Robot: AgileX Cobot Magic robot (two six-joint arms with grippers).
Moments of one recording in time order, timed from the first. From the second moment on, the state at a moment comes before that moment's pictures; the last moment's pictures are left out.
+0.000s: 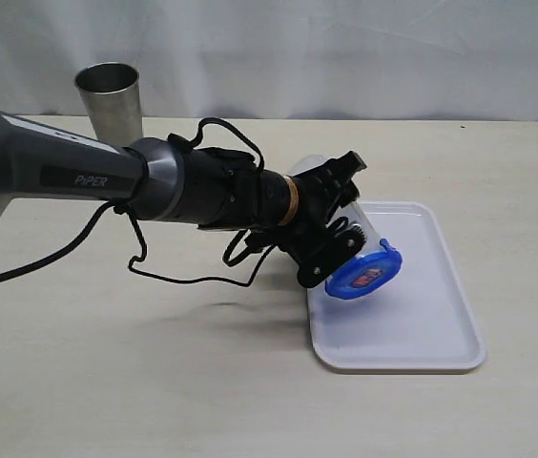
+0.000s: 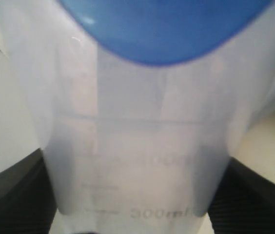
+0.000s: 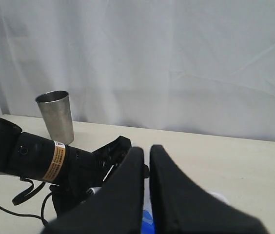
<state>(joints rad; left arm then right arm) -0.76 2.21 -1.43 0.96 0.00 1.00 0.39 0.43 -0.27 1.30 -0.03 -1.24</state>
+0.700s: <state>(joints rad) -0.79 2.21 -1.45 0.82 -0.07 0.94 0.39 0.43 -0.27 1.30 -0.03 -1.24</state>
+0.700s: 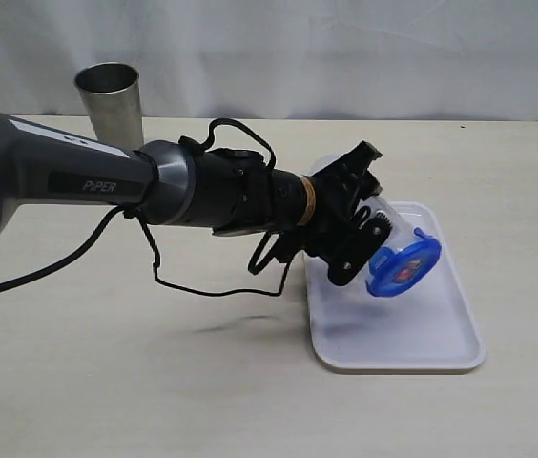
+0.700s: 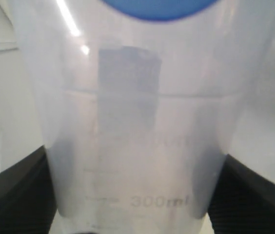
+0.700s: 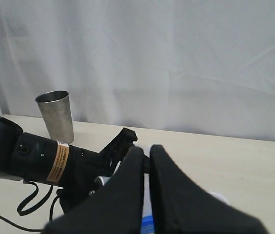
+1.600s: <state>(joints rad) -0.79 2.21 -1.45 0.58 -0.53 -0.29 0.39 0.43 -0.27 1.30 -0.03 -1.23</state>
